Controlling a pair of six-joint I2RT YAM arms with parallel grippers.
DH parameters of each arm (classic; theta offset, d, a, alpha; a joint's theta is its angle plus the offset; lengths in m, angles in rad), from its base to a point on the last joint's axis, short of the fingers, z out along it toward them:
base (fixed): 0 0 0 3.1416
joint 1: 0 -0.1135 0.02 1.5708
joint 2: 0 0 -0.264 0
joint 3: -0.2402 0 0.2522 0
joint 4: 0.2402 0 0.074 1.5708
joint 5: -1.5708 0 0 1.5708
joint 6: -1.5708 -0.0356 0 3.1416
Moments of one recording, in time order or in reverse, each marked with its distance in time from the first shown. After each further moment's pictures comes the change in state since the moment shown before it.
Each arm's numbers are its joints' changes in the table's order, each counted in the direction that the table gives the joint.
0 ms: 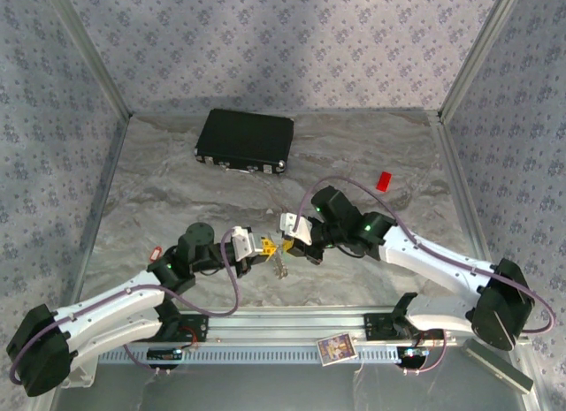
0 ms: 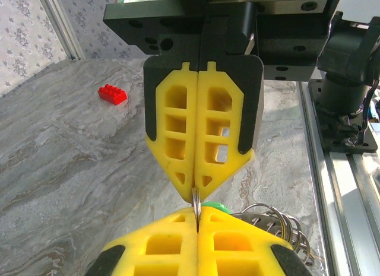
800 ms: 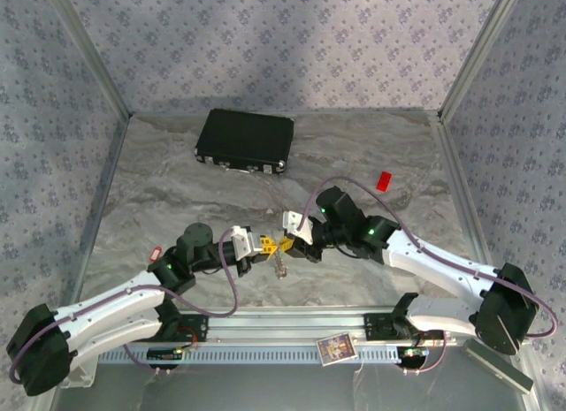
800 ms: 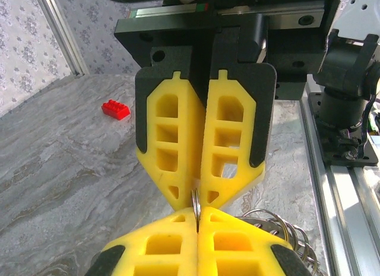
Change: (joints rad) left arm 0.007 0.001 0.001 -0.053 -0.001 0.012; right arm 0.010 -0.037 0.053 -0.127 0.066 -0.045
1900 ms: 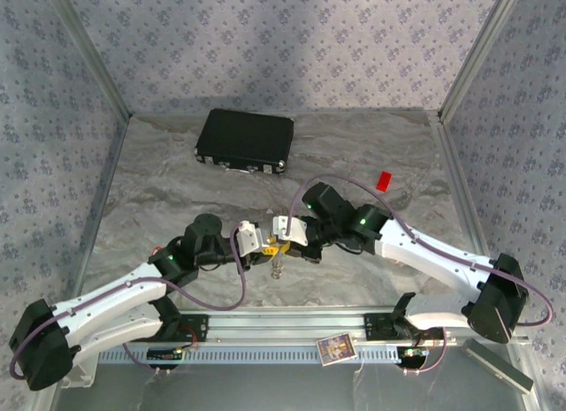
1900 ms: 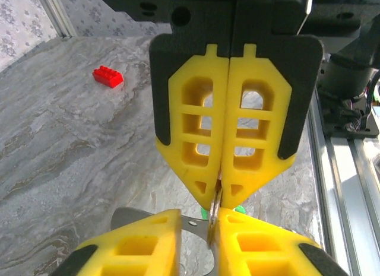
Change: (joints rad) left arm 0.000 0.058 -0.127 0.243 0.018 -0.067; right arm -0.064 0.087 -0.196 0.307 -0.118 0.152
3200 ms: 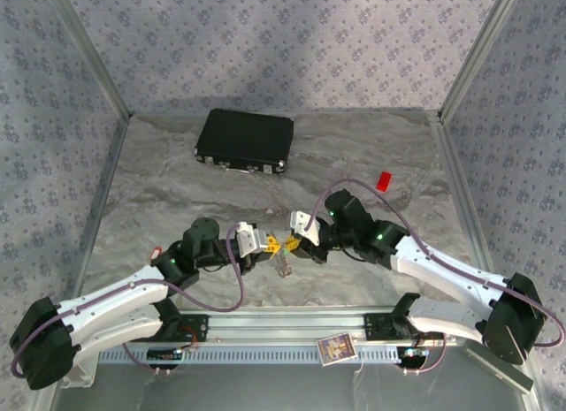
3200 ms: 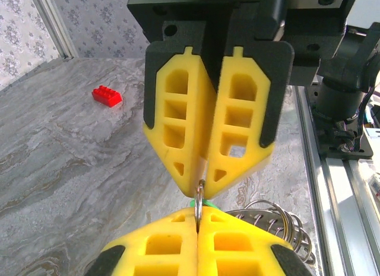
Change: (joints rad) left arm 0.005 0.002 0.063 -0.166 -0.022 0.063; right arm 0.087 -0.161 0.250 -0.315 0.095 -0.187
